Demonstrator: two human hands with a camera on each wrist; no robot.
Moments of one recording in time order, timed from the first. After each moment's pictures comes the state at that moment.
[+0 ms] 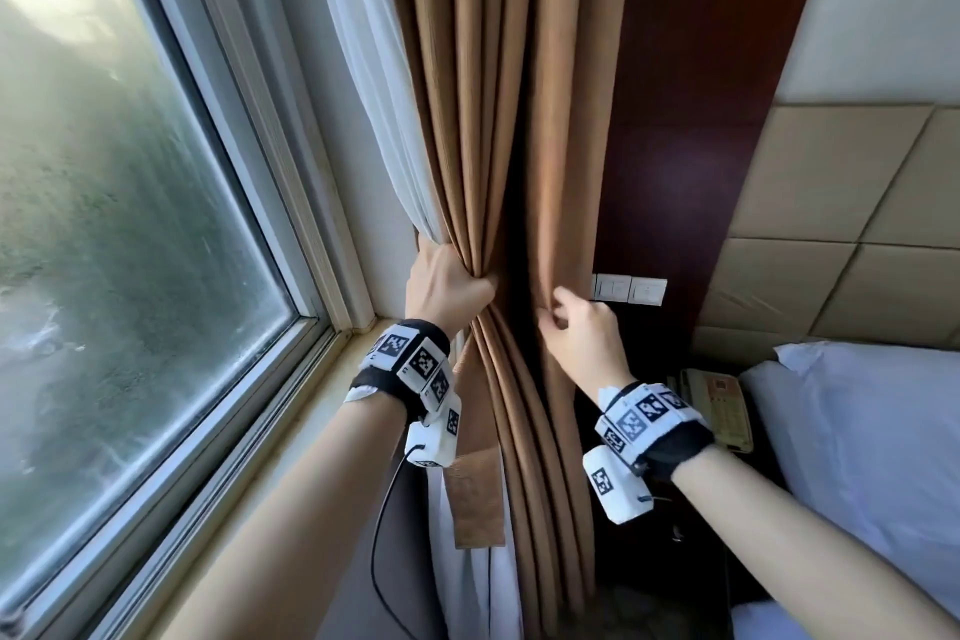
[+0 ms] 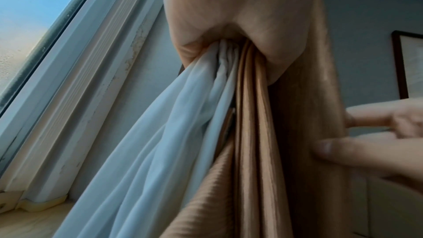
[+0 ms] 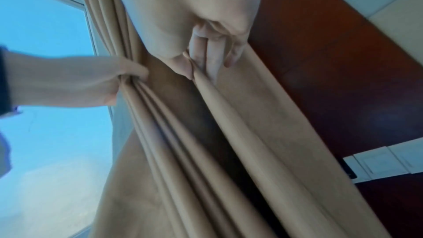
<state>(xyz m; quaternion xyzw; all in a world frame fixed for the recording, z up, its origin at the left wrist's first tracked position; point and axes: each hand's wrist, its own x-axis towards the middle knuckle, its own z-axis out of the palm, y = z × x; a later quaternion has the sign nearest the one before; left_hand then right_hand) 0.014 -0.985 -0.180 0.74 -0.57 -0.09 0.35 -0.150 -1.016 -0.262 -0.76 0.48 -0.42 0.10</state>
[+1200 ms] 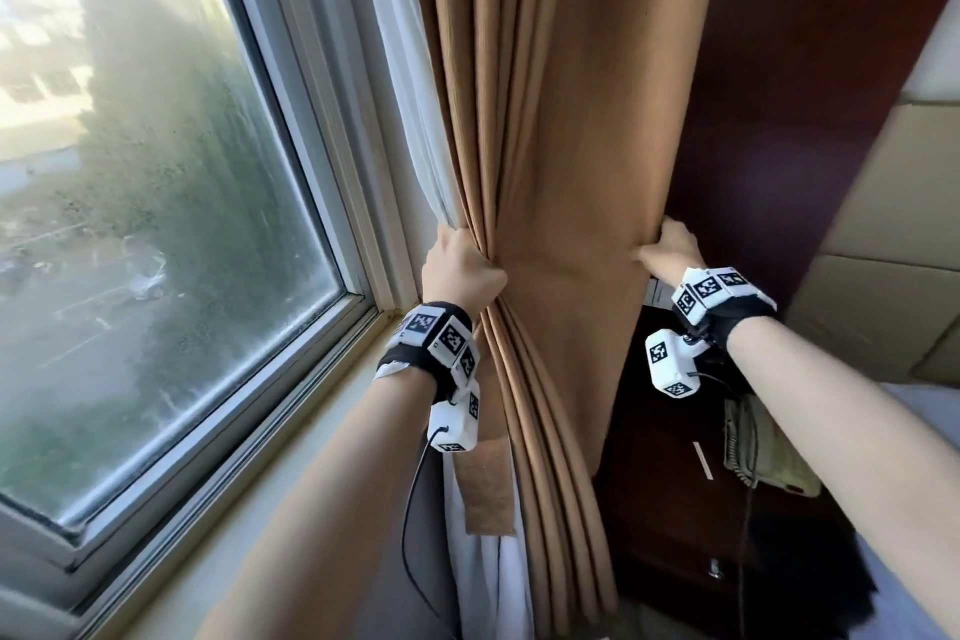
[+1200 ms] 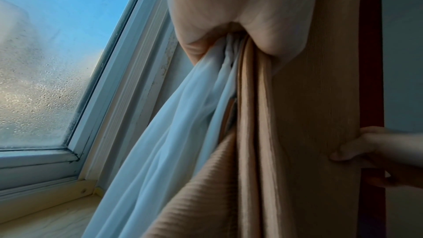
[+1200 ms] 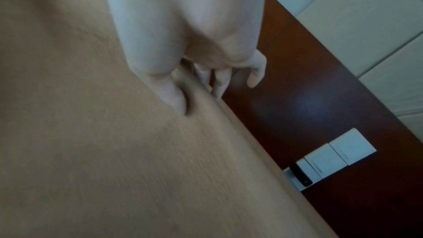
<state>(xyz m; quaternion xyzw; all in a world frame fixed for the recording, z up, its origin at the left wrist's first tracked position) 0.023 -0.993 -0.177 0.80 -0.48 -0.08 0.35 -0.174 -1.175 -0.226 -0.68 0.59 -0.30 0.30</state>
